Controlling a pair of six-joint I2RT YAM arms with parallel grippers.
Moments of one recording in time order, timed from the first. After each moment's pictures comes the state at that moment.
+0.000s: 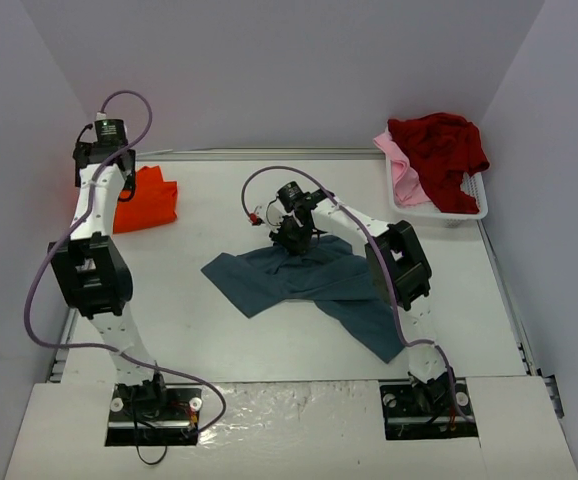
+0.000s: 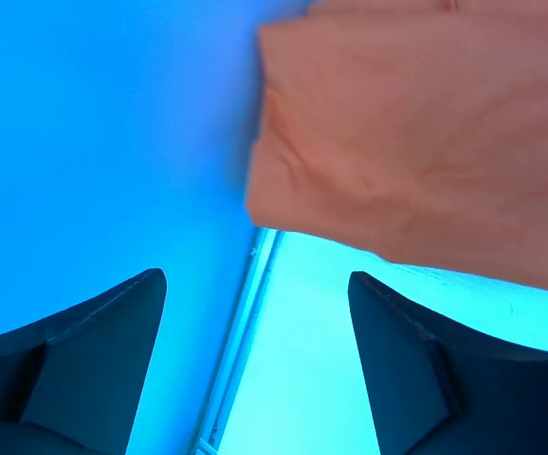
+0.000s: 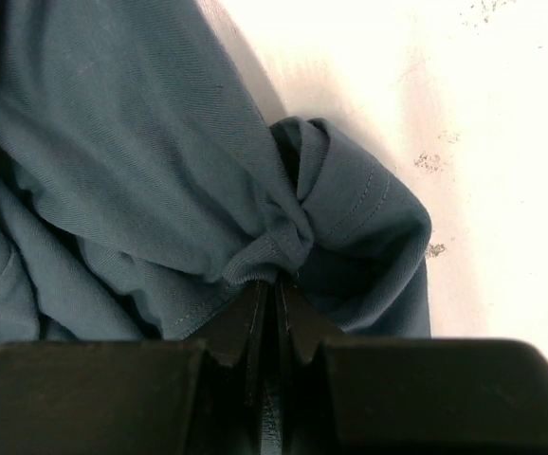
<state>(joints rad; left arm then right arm) 0.14 2.00 1.90 -0.73 -0.48 0.18 0.62 2.23 1.77 -0.75 -0.21 -0.58</state>
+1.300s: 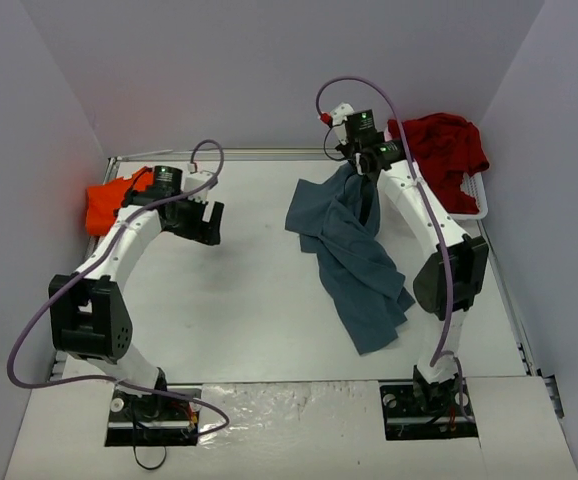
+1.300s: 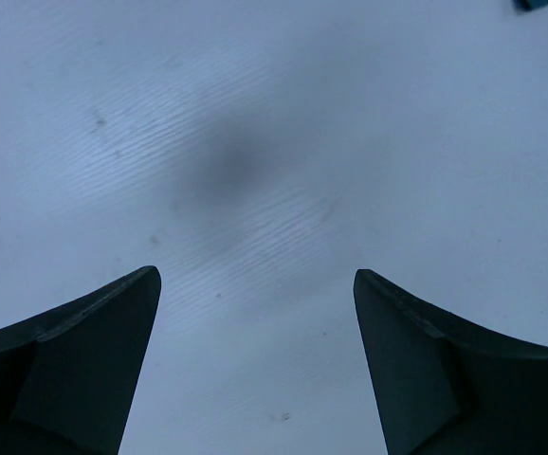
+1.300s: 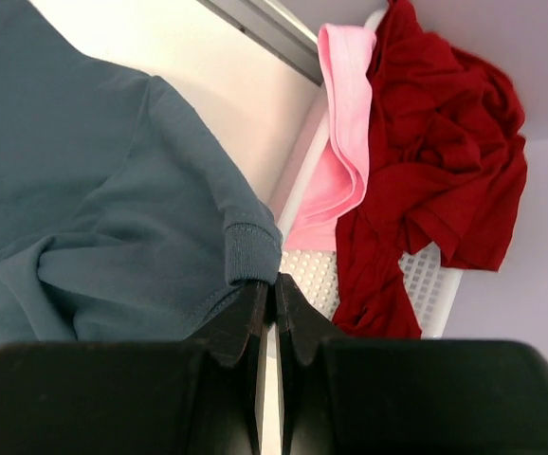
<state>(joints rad) -0.12 1.59 1.34 -0.73 0.30 0.16 0.37 1.95 1.97 -0.71 0.39 -0.43</state>
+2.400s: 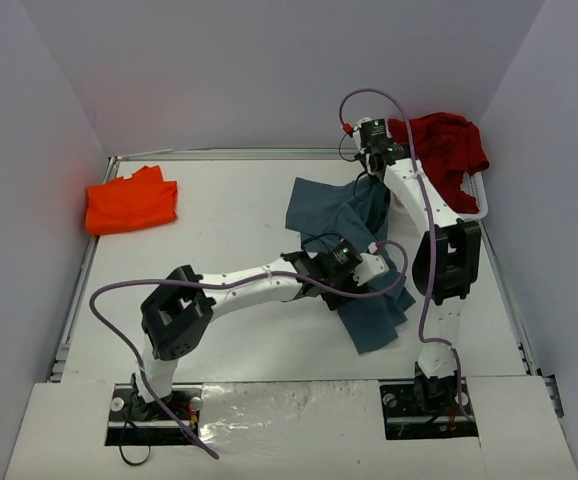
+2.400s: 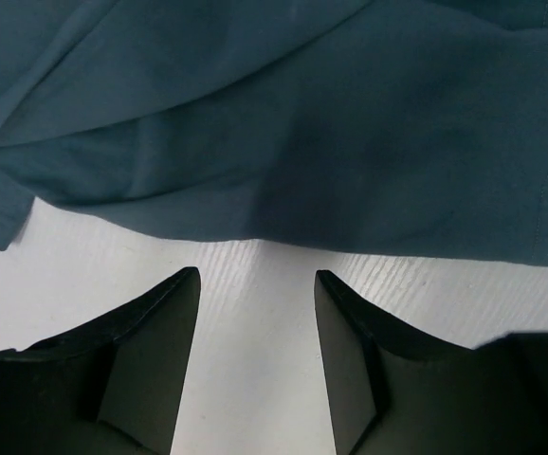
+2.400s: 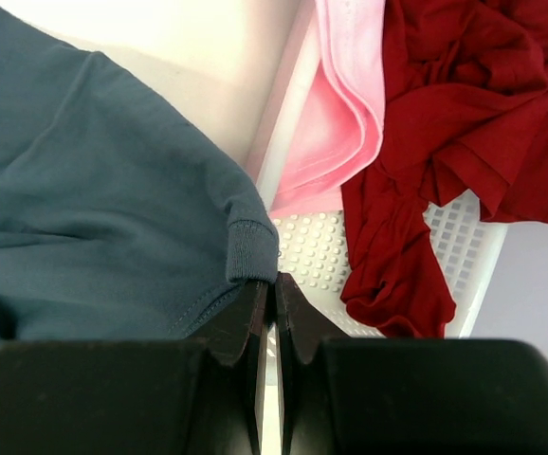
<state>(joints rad) -1.05 1.92 1.52 -0.48 -0.01 0.15 0.25 2.08 1.94 -0.69 0.42 -0.38</state>
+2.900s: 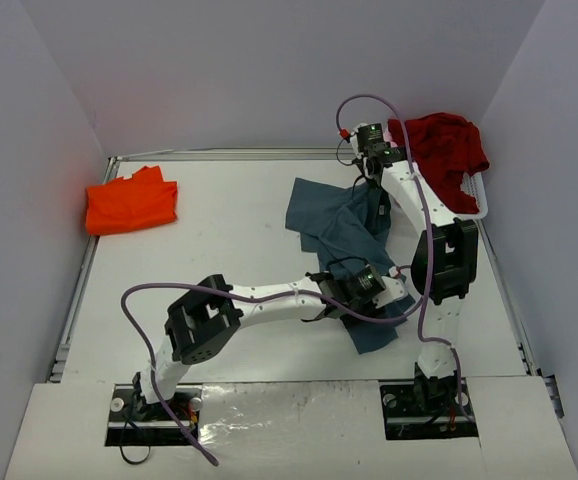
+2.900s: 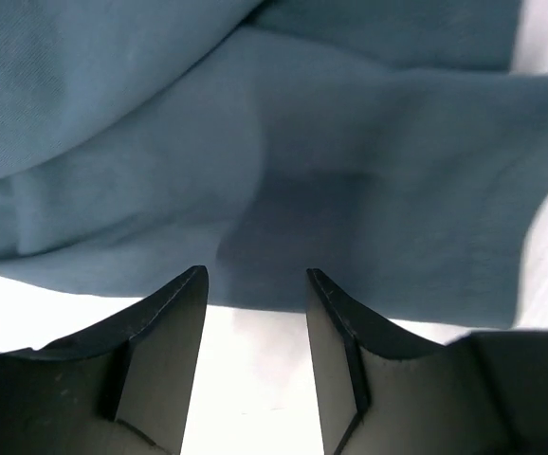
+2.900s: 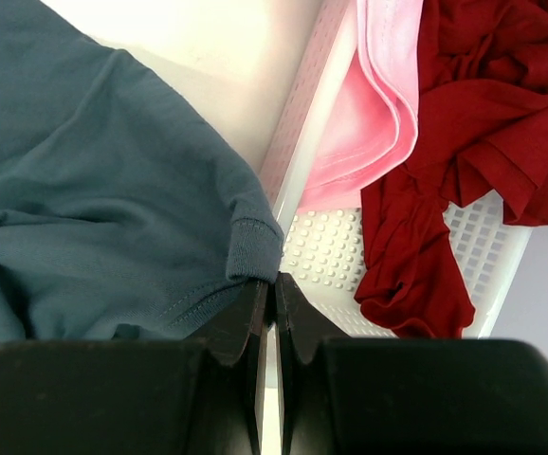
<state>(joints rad) -1.18 2.07 1.59 -0.45 -0.09 0.11 0.26 2.09 1.91 -0.68 0.41 -0.38</state>
